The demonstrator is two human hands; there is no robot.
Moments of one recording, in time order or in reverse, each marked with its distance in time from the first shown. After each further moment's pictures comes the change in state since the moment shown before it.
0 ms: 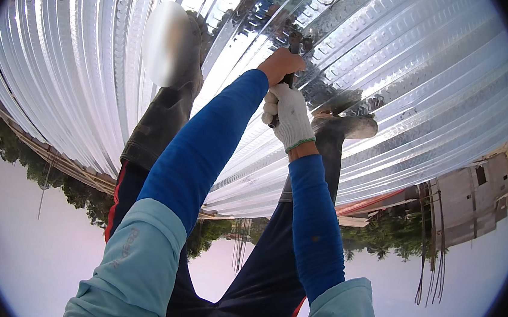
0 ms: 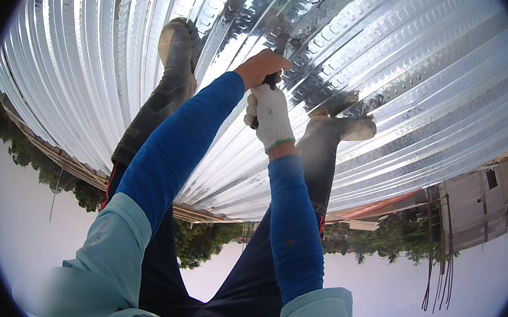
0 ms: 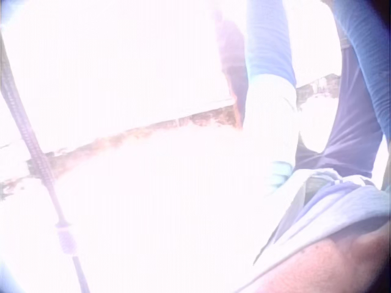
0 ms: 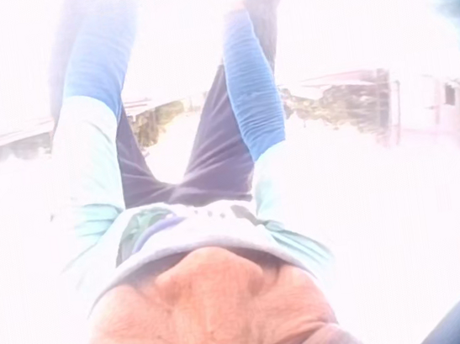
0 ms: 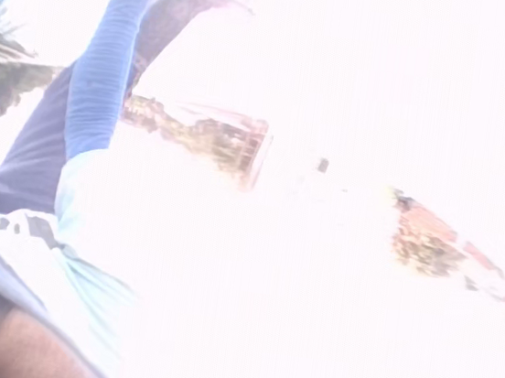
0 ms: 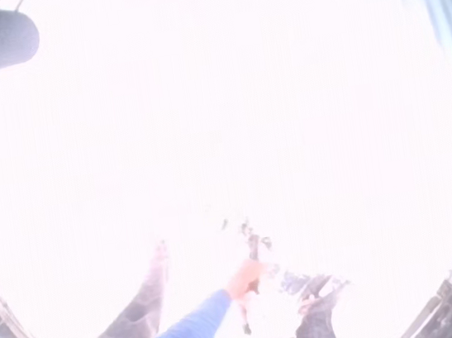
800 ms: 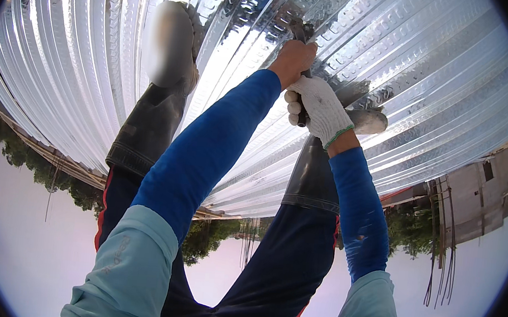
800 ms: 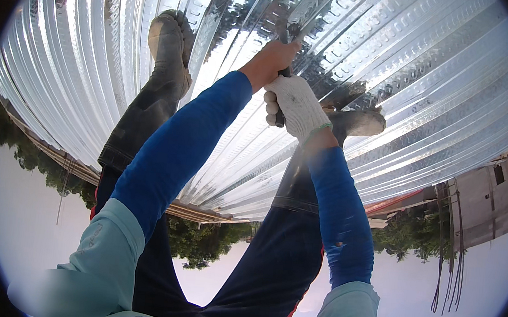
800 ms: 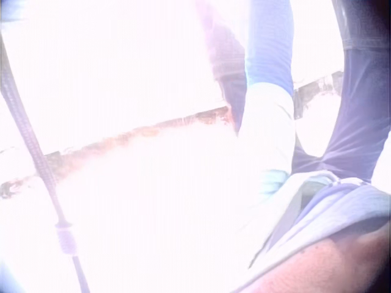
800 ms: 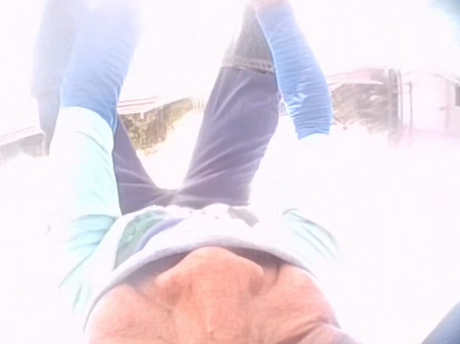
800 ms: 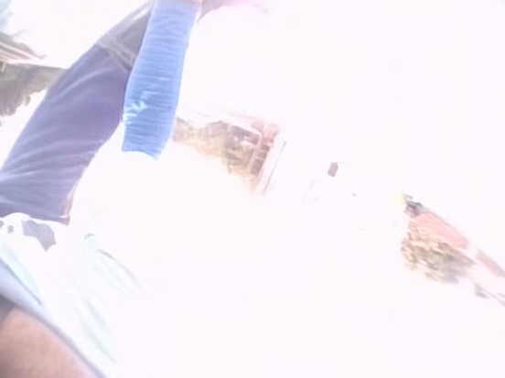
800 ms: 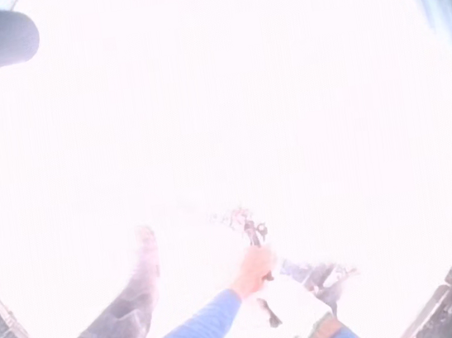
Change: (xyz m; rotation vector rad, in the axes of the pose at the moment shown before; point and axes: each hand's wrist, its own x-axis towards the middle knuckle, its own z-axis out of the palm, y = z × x) left_hand -0.005 0.016 0.048 -0.274 0.194 -0.151; right_hand 0.001 -0.035 -0.056 -0.259 -0.086 0.123
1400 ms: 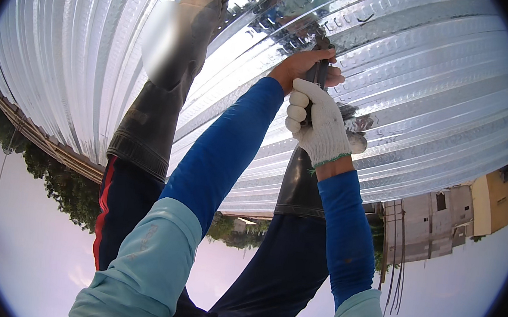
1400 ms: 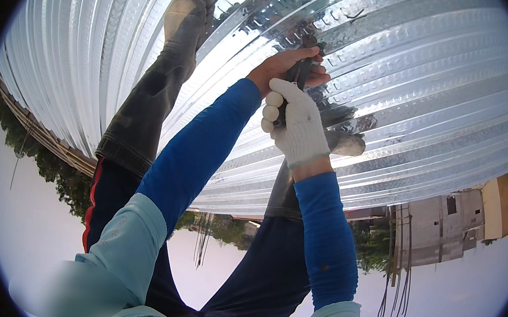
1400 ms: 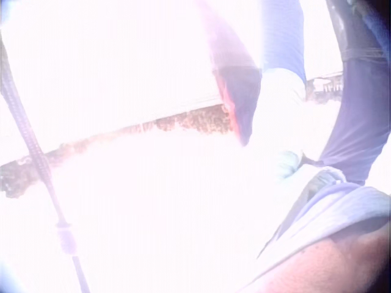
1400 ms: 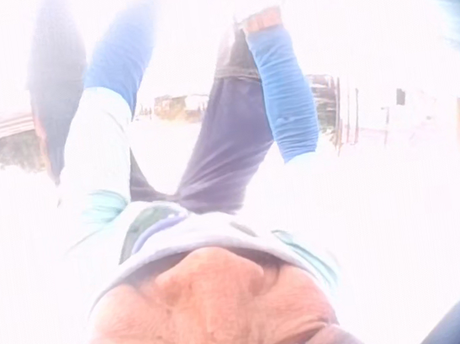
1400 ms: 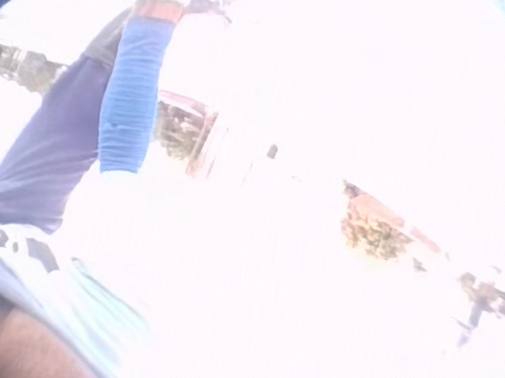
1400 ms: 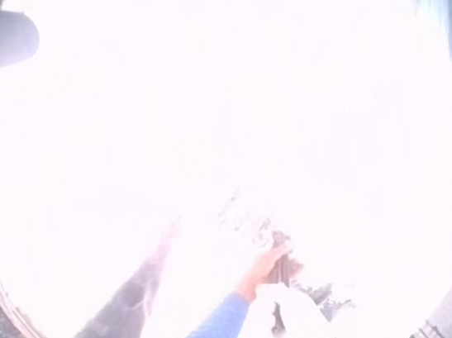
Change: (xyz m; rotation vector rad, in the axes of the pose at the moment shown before) left_hand 0.009 -0.007 -0.034 -1.006 -0.584 -0.094; right_hand -0.013 -0.008 0.062 0.197 0.063 -0.003
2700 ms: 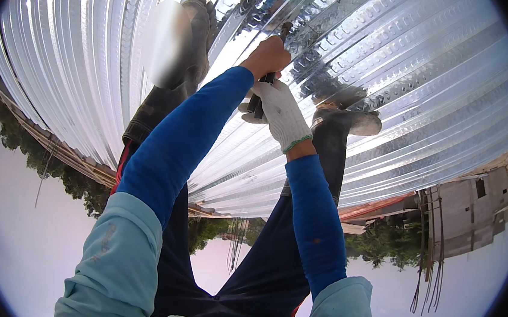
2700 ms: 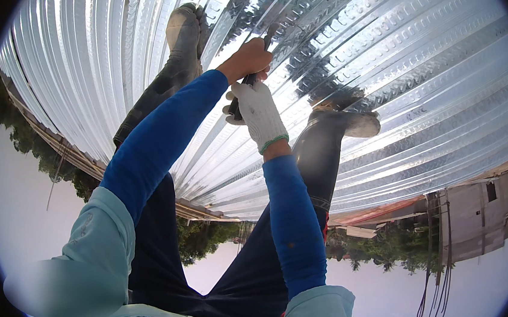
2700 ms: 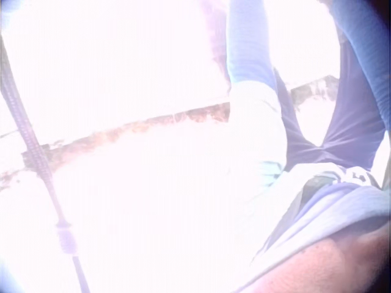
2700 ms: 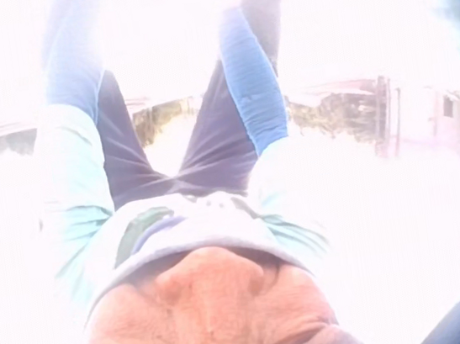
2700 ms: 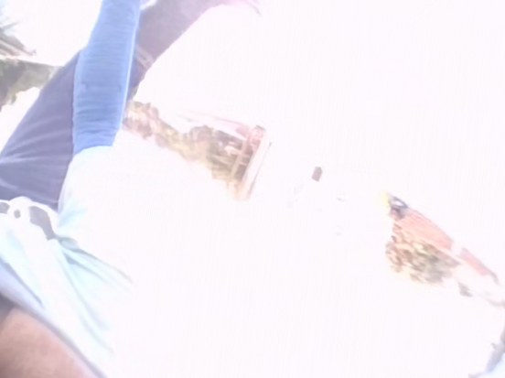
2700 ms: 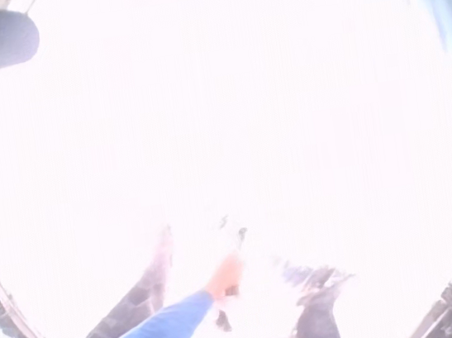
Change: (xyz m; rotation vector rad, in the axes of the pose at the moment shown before) left_hand -0.051 0.025 0.005 1.462 0.447 0.090; right_hand -0.007 0.046 0.009 -0.321 -0.089 -0.110
